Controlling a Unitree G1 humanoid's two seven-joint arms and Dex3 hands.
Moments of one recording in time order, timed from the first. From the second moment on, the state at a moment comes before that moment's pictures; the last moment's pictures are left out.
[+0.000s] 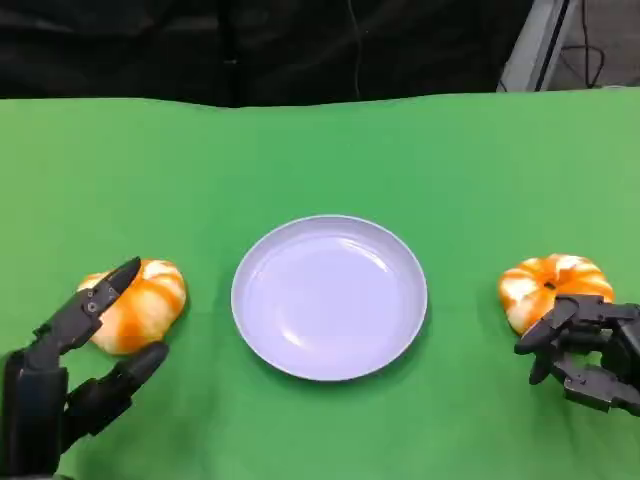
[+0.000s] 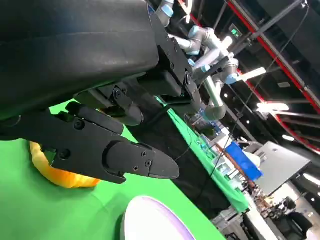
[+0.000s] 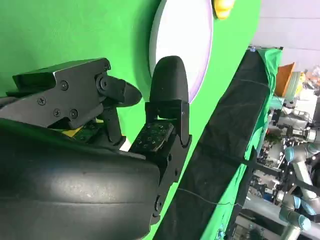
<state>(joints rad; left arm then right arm) -0.09 0.21 0.11 0.74 0.50 -1.09 0.56 -0.35 -0.18 -0.13 1.12 0.08 -0.99 0.50</state>
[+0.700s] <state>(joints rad) -0.09 0.36 0.01 0.66 0.67 -0.77 0.64 -0.35 -0.18 -0.13 1.12 0.08 -0.99 0.50</state>
